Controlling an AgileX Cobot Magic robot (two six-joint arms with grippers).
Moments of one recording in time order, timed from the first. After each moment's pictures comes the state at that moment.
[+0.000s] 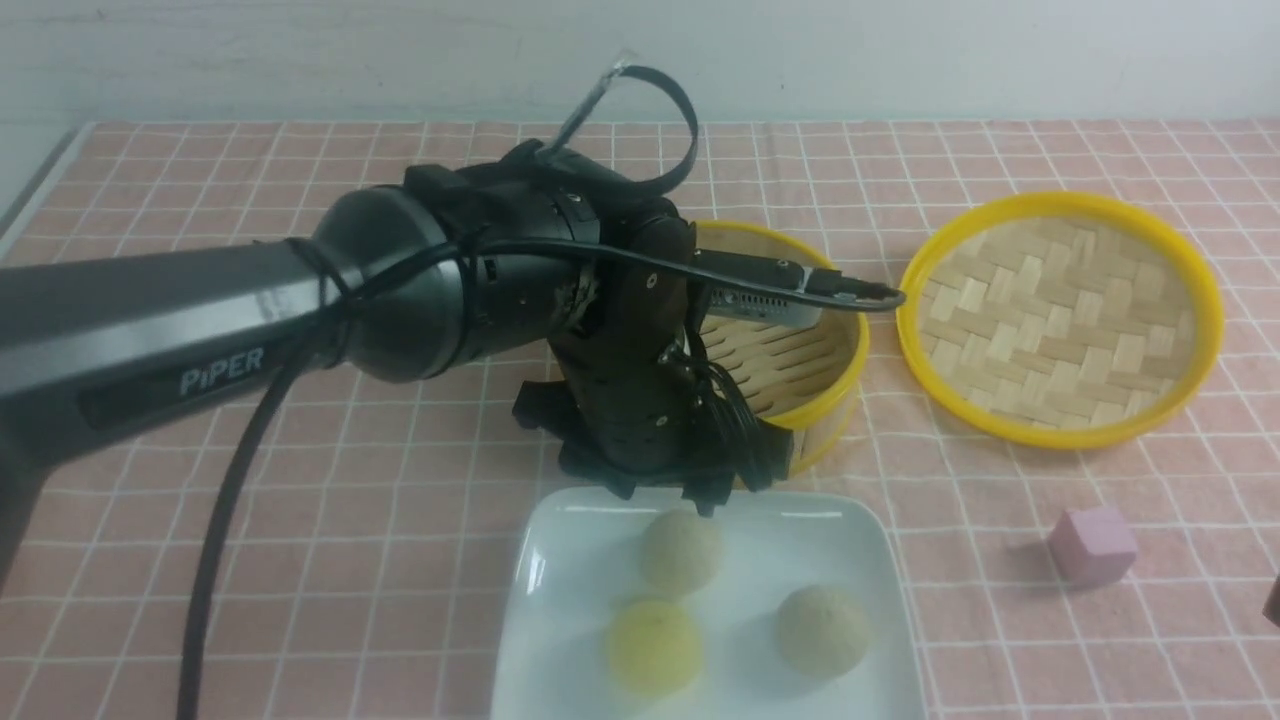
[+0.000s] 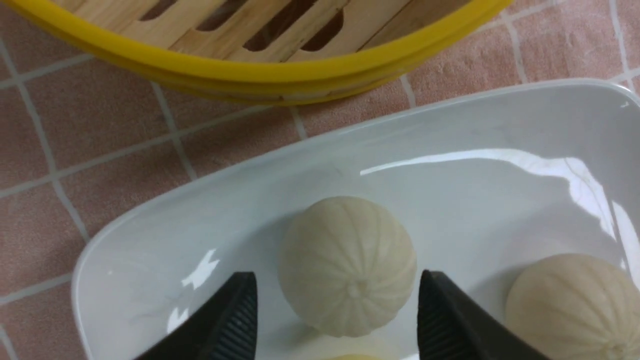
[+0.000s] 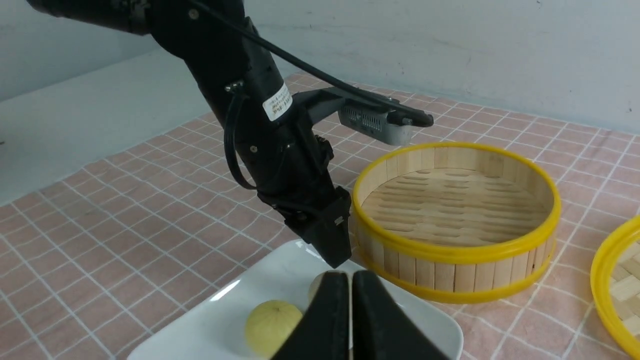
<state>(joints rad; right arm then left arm) 0.74 0.26 -0.40 0.02 0.35 0.08 -0.75 1.85 -1.42 0.05 0.84 -0.42</state>
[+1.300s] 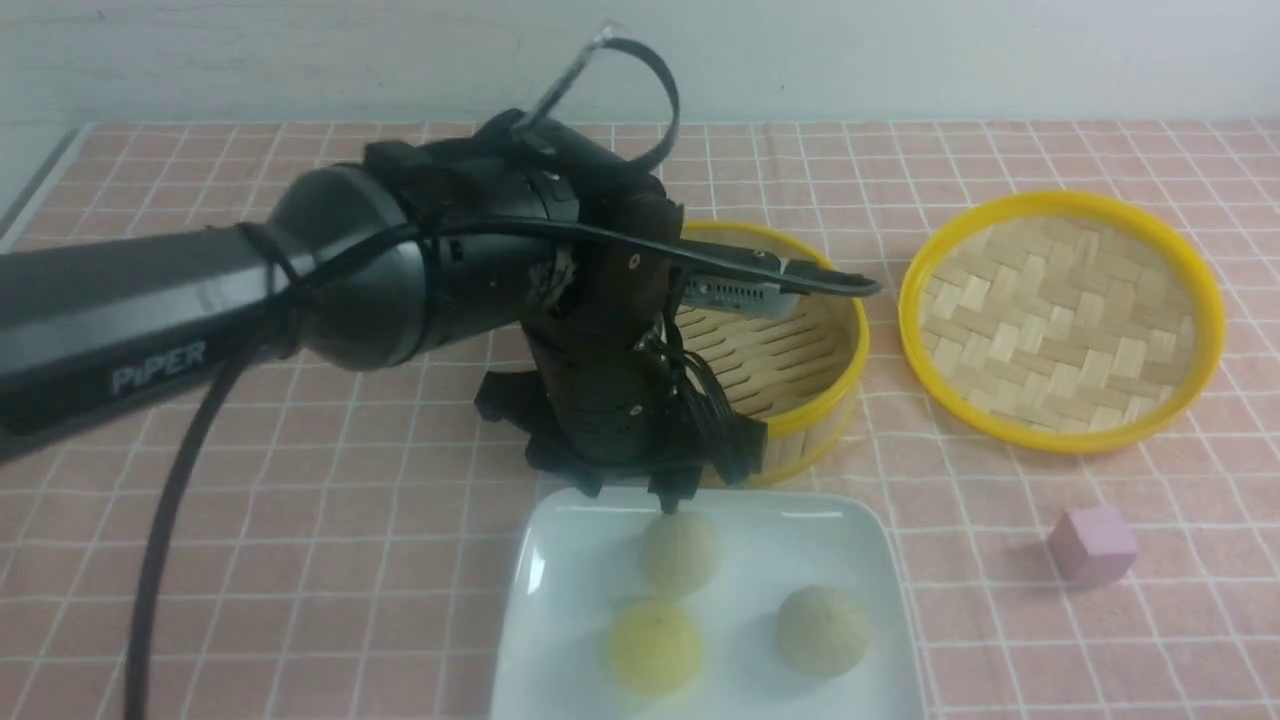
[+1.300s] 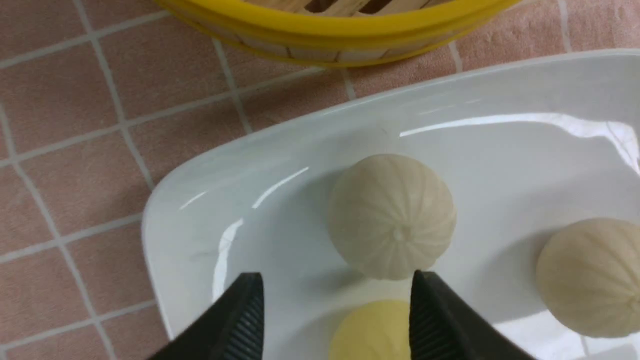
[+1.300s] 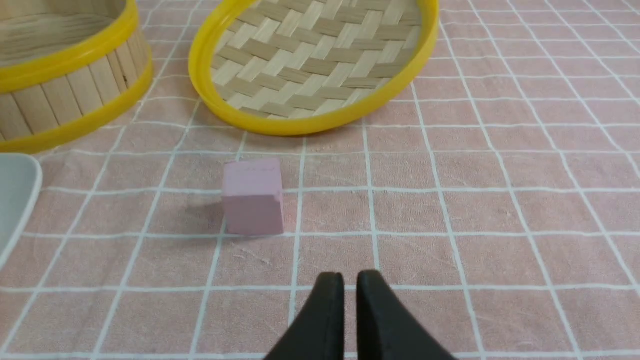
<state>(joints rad) 0.05 -0.01 0.02 -0.07 0.39 0.08 -0.75 1.78 -1.42 0.10 0.95 -0.47</state>
